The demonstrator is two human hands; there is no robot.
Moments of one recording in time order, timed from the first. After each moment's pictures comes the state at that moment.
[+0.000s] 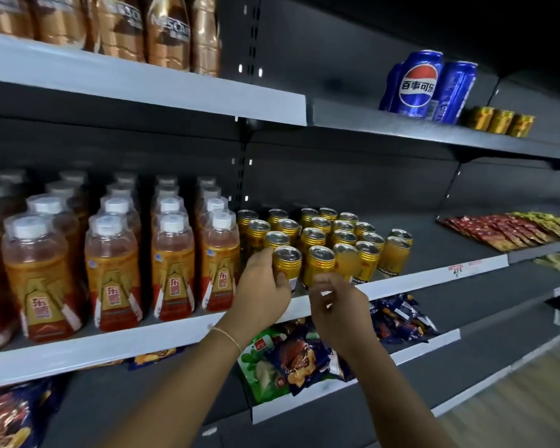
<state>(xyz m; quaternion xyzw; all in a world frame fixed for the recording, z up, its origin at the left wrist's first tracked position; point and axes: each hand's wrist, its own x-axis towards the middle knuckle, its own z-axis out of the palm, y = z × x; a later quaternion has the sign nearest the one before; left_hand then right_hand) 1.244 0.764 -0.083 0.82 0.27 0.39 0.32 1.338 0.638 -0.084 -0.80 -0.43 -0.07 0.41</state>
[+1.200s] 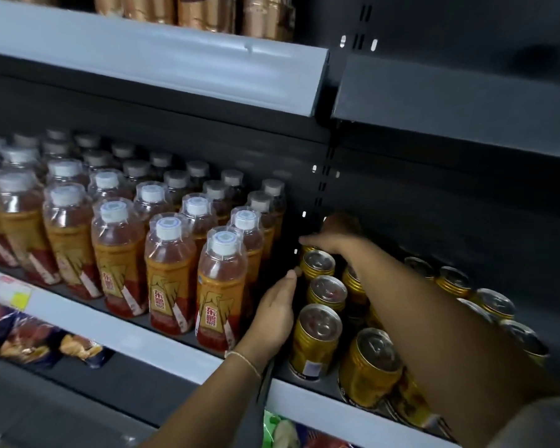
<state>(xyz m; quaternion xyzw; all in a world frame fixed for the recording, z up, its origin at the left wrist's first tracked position) 1.343 0.849 -0.127 0.51 0.39 0.50 0.57 1.487 0.969 -0.030 -0.74 -0.65 0.09 0.15</state>
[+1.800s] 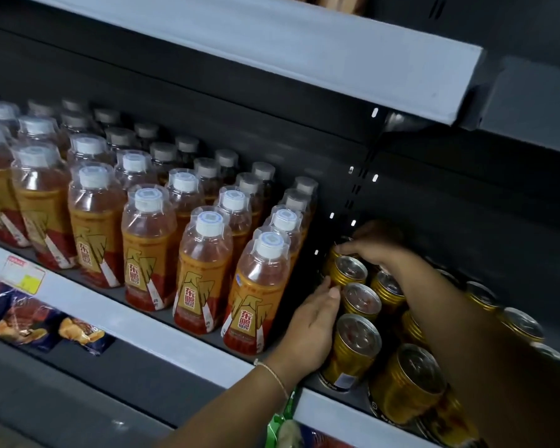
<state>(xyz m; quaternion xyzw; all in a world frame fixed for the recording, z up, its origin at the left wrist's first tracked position) 1.342 0.846 -0.144 0.59 0.36 0.47 0.56 1.494 0.959 -0.031 -0.75 -0.63 0.13 0.17</state>
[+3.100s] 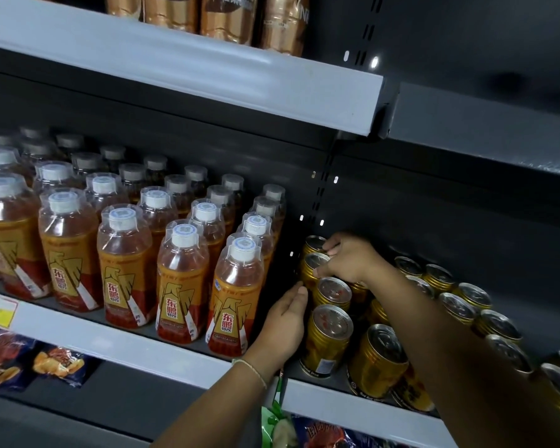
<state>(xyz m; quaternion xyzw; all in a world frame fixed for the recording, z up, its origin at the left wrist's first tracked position) 1.334 0.842 -0.132 0.53 0.41 0.44 0.60 1.485 0.895 -0.027 -0.73 -0.63 0.17 0.20</state>
